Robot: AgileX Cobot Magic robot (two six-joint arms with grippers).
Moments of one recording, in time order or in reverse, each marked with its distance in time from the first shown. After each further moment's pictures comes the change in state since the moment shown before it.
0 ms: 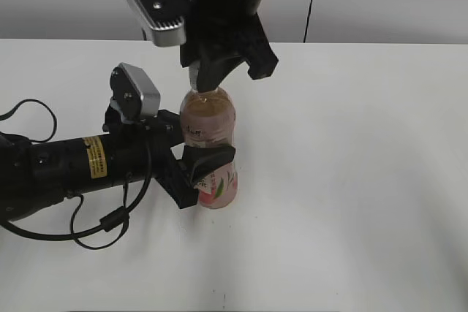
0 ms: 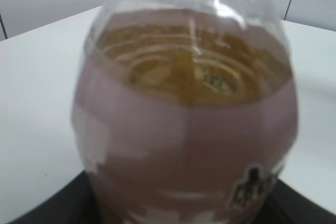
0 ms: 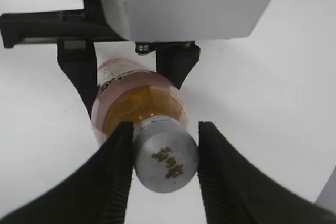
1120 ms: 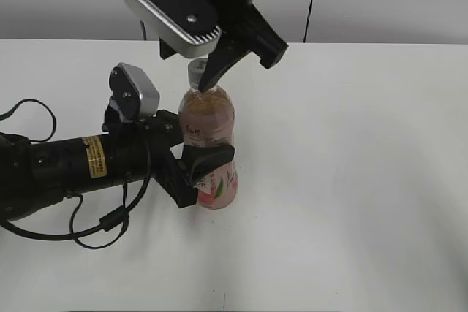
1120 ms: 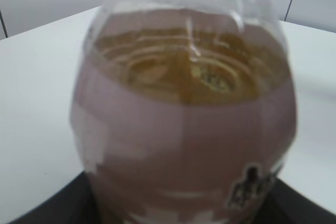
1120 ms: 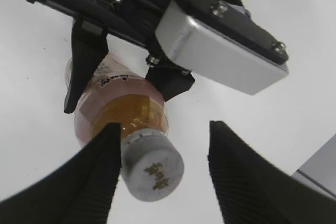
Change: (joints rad) left arm 0.004 0.000 0.000 0.001 -0.001 -0.007; right arm 0.006 -0.019 -0.003 0.058 -0.007 -0.417
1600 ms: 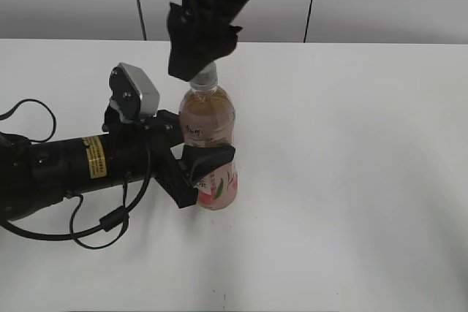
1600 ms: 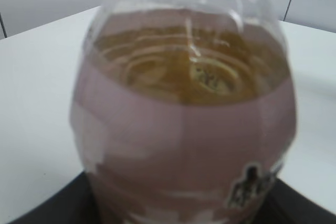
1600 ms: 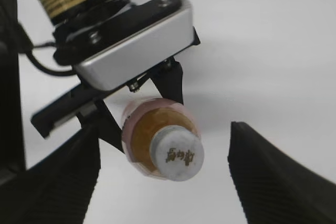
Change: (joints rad) left arm 0.000 0.000 0.000 0.002 0.000 0.000; right arm 0.002 -0.041 -0.013 -0.002 -0.002 0.991
